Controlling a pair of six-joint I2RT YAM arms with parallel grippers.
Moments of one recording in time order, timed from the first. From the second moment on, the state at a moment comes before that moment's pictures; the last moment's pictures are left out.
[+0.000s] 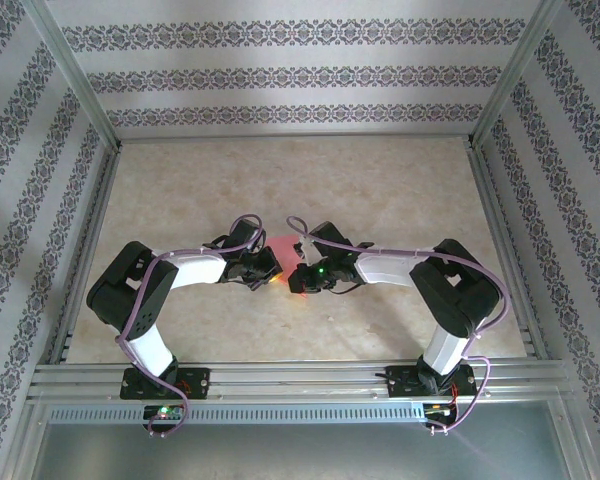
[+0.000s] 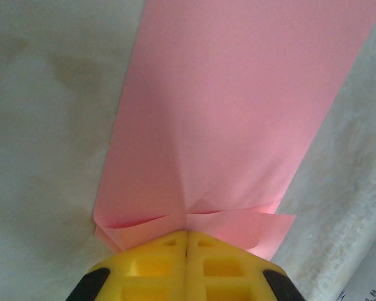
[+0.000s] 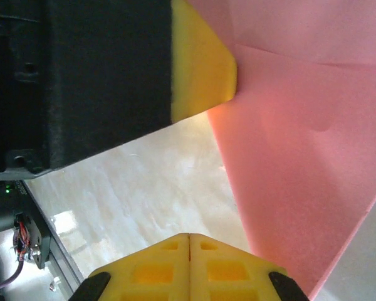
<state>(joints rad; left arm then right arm) -0.52 1.71 0.77 -0.06 0.35 -1.16 0.70 1.73 0.85 -0.13 -0.59 0.59</state>
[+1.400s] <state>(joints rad) -0.52 1.72 0.77 -0.04 0.35 -1.16 0.66 1.80 0.80 -0.04 -0.67 0.60</state>
